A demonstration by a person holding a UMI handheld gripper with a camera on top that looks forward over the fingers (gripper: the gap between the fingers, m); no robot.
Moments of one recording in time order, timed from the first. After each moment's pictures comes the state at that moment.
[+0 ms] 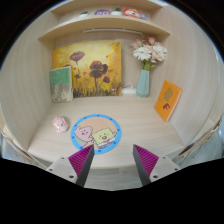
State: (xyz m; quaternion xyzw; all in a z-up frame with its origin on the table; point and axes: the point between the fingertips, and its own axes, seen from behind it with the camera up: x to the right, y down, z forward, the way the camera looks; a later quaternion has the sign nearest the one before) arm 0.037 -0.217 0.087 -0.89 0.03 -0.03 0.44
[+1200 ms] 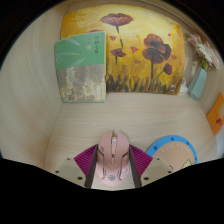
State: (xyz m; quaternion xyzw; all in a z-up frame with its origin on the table) arm -0.184 0.016 -0.016 -0.93 0.01 0.00 0.36
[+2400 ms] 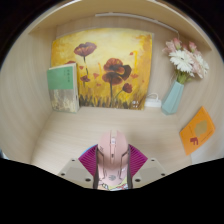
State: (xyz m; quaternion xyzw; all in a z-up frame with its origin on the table) arm -0.015 -0.031 0.094 -0.92 -0.04 0.00 0.40
